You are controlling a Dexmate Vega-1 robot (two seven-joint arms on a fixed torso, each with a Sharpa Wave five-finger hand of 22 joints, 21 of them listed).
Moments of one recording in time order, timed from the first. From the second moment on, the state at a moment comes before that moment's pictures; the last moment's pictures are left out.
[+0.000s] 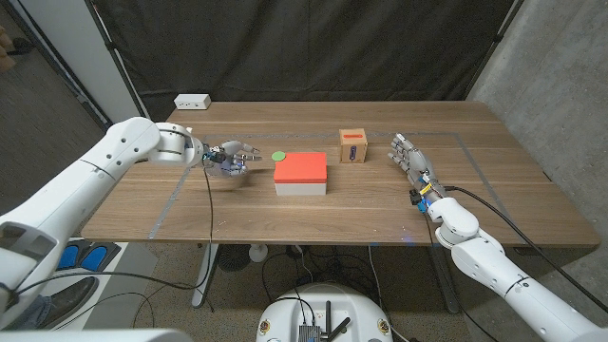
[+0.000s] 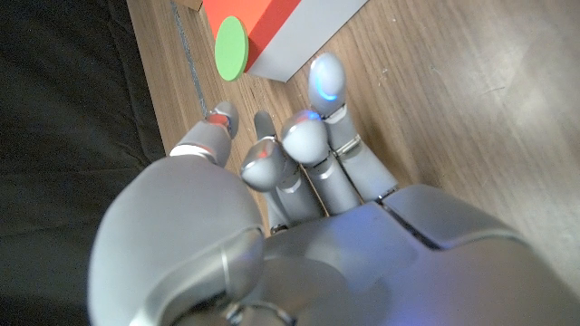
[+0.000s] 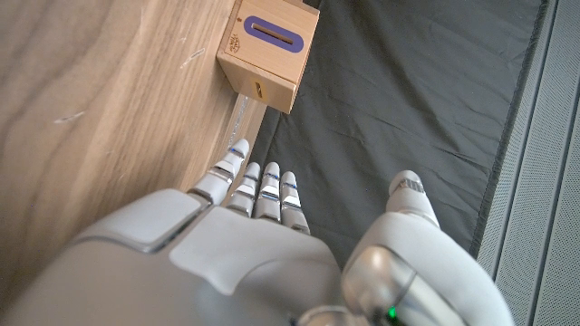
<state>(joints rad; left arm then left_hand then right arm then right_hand) 0.59 0.85 0.37 -1.66 -1.35 1.02 0.37 0.83 -0.05 0.51 -0.16 0.21 0.80 0.06 0.31 0.32 1.42 -0.20 1.51 0.49 1.40 -0.21 1.46 0.50 1.06 -0.18 1.29 0.61 -1.11 -0.61 -0.33 -1.59 0.57 0.31 -0.12 0.23 0.05 0.31 -0.16 0.18 0.08 0.11 0.20 0.18 0.14 0.10 0.20 0.19 0.01 0.06 0.21 0.37 0.23 0.05 0.20 0.17</state>
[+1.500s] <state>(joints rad) 0.55 0.71 0.37 -1.65 -1.29 1.11 0.49 0.86 -0.02 0.53 -0.17 0.21 0.87 0.05 0.34 0.30 1.42 -0.20 1.51 0.44 1.40 -0.21 1.47 0.48 1.06 -0.18 1.32 0.55 -1.10 -0.61 -0.32 -1.52 0.62 0.34 -0.05 0.23 0.04 0.31 -0.16 0.18 0.09 0.12 0.20 0.18 0.16 0.10 0.20 0.19 0.02 0.06 0.22 0.37 0.24 0.05 0.20 0.17</state>
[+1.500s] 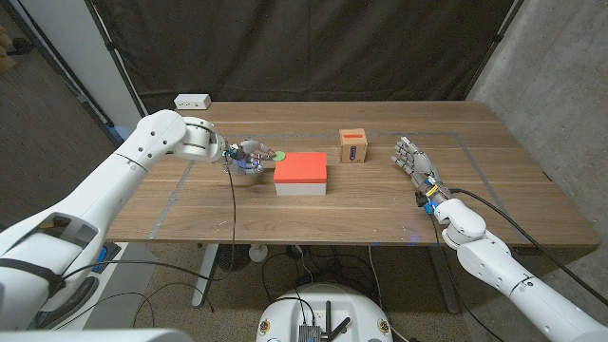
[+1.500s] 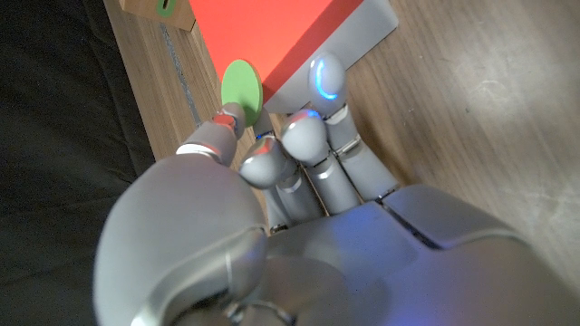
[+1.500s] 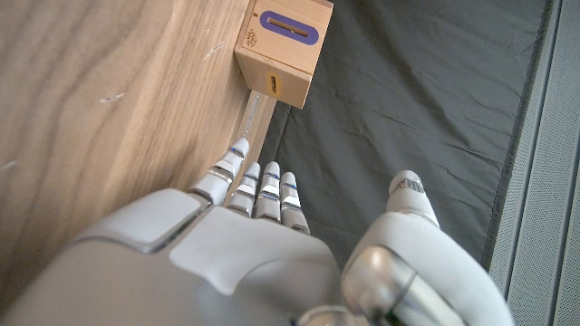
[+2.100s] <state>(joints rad) 0.56 0.69 0.37 -1.66 -1.31 1.12 0.55 0.88 0.00 0.56 -0.17 0.21 0.92 0.05 0.34 0.29 1.42 -0.19 1.52 0.42 1.40 -0.21 1.47 0.47 1.05 -0.18 1.34 0.53 -1.10 -0.59 -0.32 -1.48 0.65 0.37 -0.02 0.23 0.04 0.31 -0.16 0.18 0.09 0.11 0.20 0.18 0.17 0.10 0.20 0.19 0.03 0.07 0.22 0.37 0.24 0.06 0.20 0.17</state>
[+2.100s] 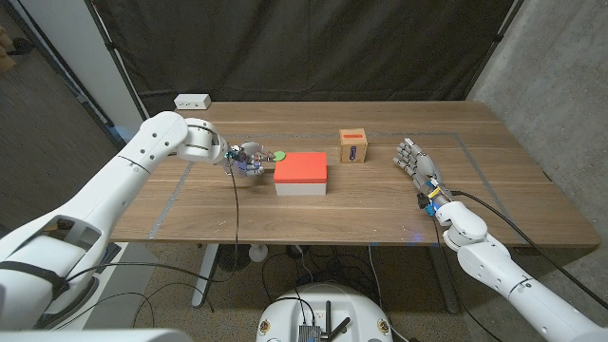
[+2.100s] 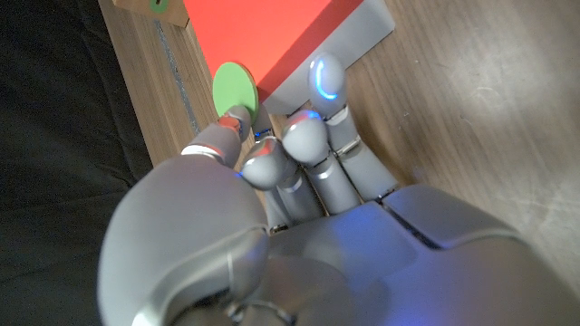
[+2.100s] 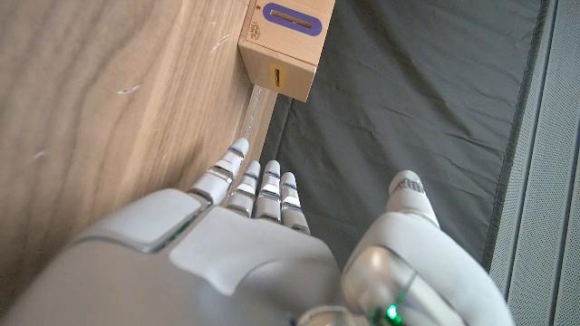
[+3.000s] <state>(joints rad) 0.58 0.68 0.35 -1.70 -1.33 1.08 0.60 0.90 0.02 0.59 -0.18 0.21 0.96 0.04 0.37 0.32 1.42 -0.18 1.53 0.42 1.40 -0.21 1.48 0.45 1.02 -0.16 1.40 0.50 -1.10 -0.58 -0.31 -1.46 0.65 0.40 -0.01 0.23 0.04 0.31 -0.16 0.18 0.10 0.11 0.20 0.18 0.17 0.10 0.20 0.19 0.03 0.07 0.22 0.36 0.24 0.06 0.20 0.17</state>
